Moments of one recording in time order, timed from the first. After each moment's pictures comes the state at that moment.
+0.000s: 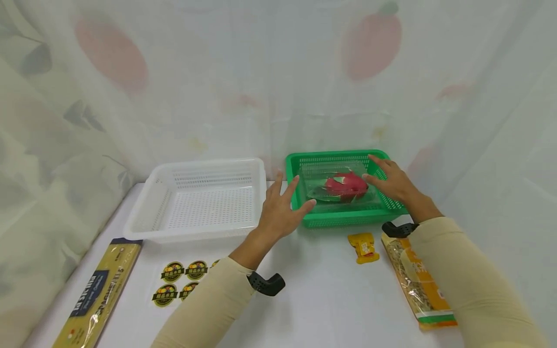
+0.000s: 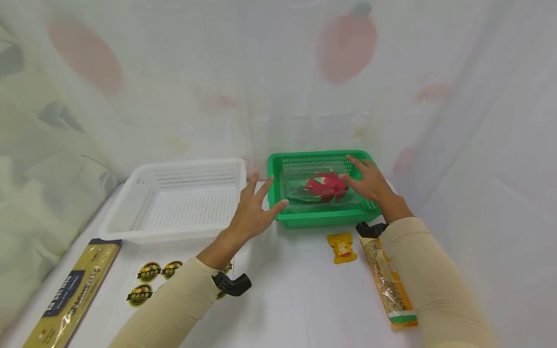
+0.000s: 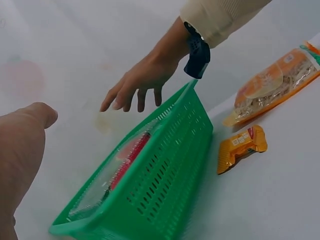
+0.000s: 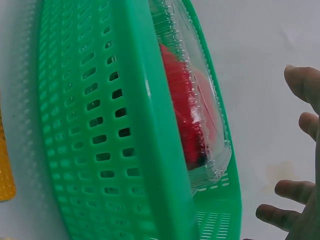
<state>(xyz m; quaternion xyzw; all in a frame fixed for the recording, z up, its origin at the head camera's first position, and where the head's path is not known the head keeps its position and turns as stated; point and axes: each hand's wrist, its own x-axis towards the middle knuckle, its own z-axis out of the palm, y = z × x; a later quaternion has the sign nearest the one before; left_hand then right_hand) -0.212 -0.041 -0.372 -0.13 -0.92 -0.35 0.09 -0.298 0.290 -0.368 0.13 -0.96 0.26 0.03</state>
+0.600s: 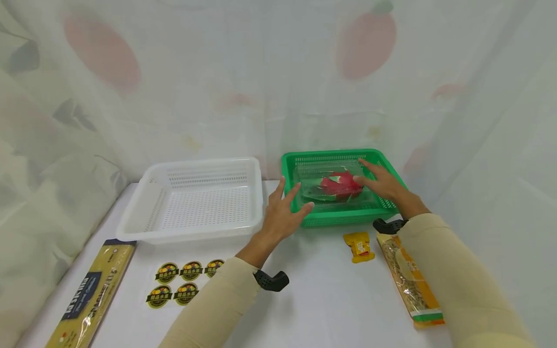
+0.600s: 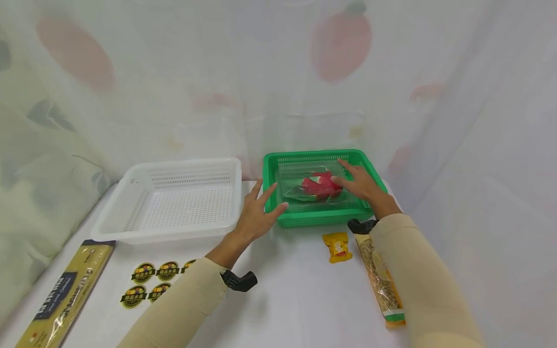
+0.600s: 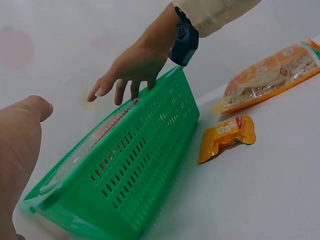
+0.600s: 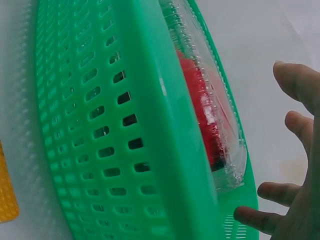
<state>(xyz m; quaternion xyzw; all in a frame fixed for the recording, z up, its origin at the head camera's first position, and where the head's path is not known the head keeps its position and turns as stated) -0.222 -0.033 -0.407 -0.12 -0.91 -0.39 0.09 -0.310 0.282 -0.381 0.17 -0.94 0.28 -0.02</state>
